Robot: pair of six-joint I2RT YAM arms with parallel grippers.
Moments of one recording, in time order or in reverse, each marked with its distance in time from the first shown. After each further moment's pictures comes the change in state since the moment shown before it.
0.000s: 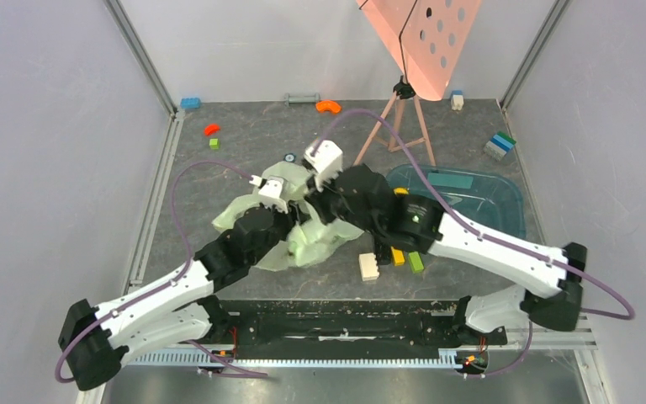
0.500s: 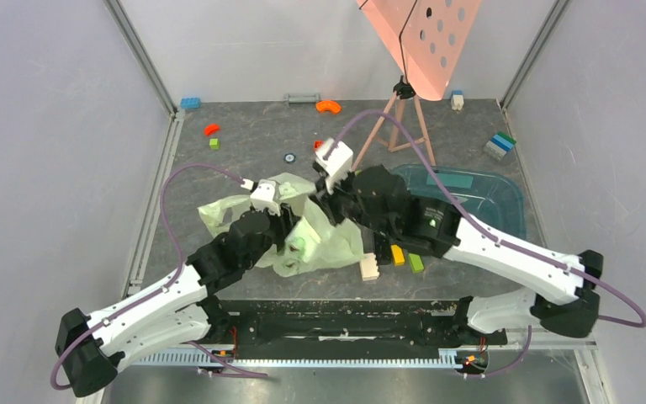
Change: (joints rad) left arm 0.000 -0.115 -0.002 -0.137 -0.109 -0.001; right arm 0.000 0.048 0.157 0.005 -0.058 -0.094
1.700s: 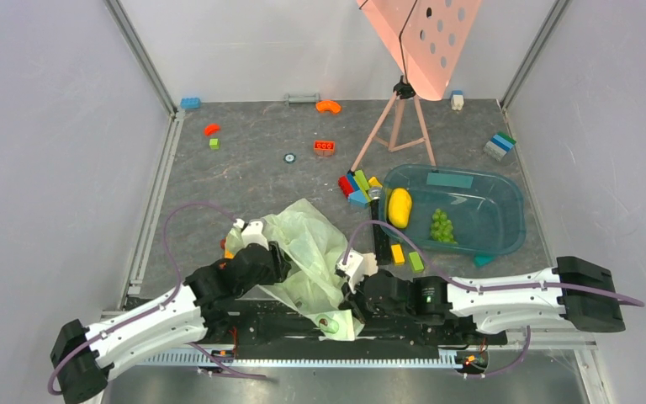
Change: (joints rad) left arm -0.064 -0.151 -0.264 -0.293 0.053 -0.386; right arm 0.297 -0.268 -1.015 0.396 -0.102 0.397
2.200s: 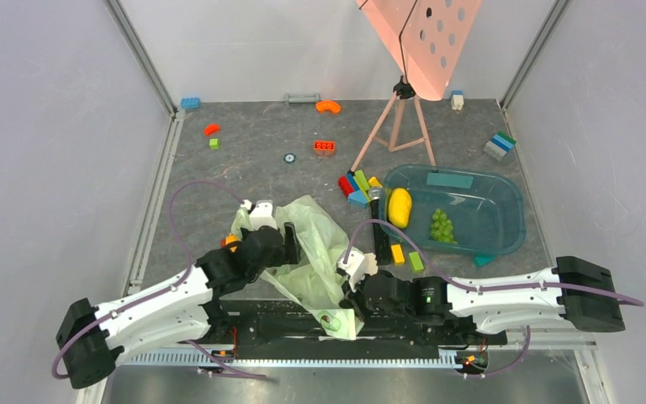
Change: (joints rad) left arm -0.002 0.161 0.183 0.018 -0.140 0.065; right arm 0.006 0.006 0.000 0.002 0.057 0.000
